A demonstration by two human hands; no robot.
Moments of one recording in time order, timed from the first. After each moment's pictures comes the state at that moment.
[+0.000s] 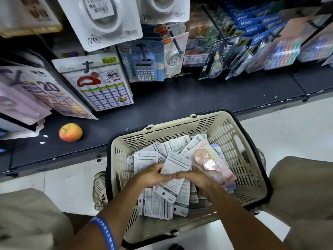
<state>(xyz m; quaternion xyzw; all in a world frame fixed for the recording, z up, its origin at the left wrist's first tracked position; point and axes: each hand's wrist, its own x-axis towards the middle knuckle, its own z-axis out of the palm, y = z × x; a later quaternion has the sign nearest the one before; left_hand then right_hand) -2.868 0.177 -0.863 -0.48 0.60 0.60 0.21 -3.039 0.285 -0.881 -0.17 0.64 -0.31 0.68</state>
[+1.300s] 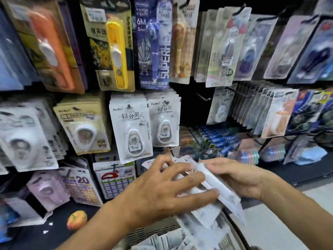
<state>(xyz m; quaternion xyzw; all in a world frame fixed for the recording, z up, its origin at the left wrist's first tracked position) -2.896 0.139 -0.535 0.02 0.92 -0.18 -0.34 -3.136 0.210 -0.525 -0.37 0.46 -0.40 0.70</state>
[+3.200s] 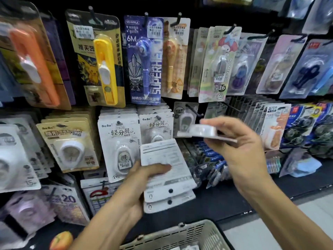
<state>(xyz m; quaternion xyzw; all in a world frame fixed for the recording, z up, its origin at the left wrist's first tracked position) -2.926 0.117 -0.512 -0.36 0.40 0.79 -0.31 -3.116 0.190 -0.471 -0.54 0.44 -0.69 0.18</state>
